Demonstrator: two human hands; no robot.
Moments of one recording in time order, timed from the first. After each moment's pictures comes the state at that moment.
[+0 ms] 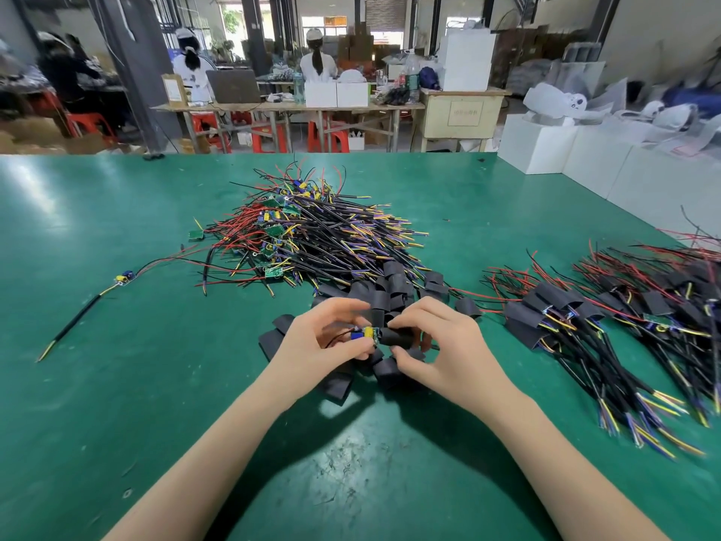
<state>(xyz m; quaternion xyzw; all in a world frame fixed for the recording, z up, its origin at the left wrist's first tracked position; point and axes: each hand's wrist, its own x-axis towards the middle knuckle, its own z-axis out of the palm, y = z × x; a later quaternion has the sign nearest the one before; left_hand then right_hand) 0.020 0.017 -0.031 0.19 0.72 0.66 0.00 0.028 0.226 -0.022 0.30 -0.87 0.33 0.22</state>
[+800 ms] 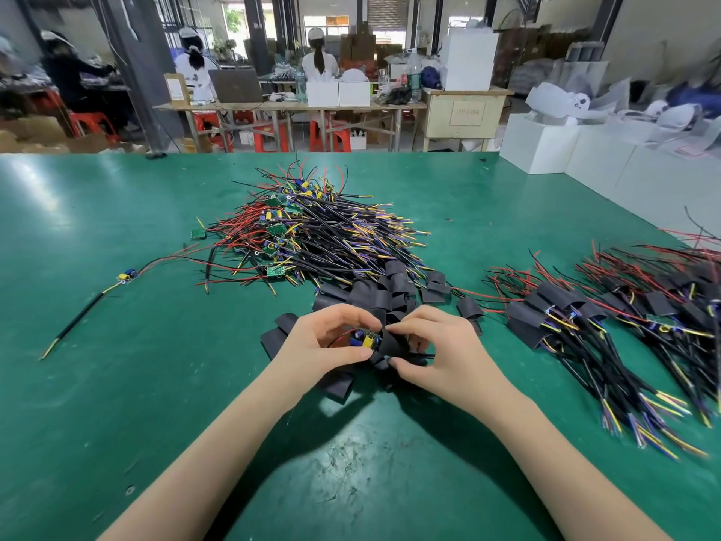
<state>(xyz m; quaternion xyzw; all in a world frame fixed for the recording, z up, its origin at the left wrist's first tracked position) 0.019 0.016 -0.033 0.20 0.71 0.67 0.04 0.029 0.224 -0.023 0.28 -0.89 0.32 0.17</state>
